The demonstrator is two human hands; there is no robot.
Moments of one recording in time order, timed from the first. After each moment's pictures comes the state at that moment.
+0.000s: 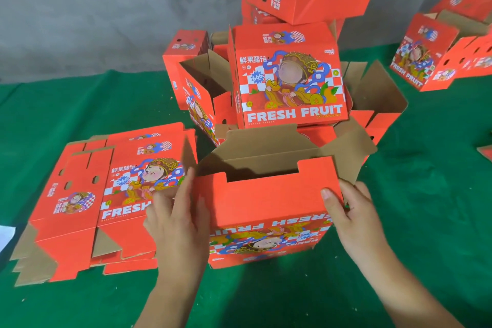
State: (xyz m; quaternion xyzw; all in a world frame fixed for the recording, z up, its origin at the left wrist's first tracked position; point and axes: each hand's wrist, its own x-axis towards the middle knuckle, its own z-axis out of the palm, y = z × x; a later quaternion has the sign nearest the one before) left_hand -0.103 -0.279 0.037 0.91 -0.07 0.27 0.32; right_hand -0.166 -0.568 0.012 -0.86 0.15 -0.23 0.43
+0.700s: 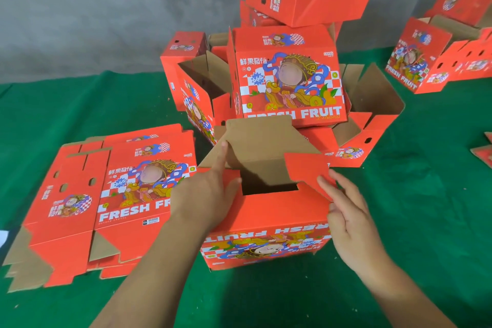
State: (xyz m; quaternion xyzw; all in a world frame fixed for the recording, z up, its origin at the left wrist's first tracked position) left_hand -0.036 -0.310 0.067 0.99 -0.14 0.04 0.06; right_hand -0.174 -0.559 0.009 -0.89 0.07 -0.24 0.39
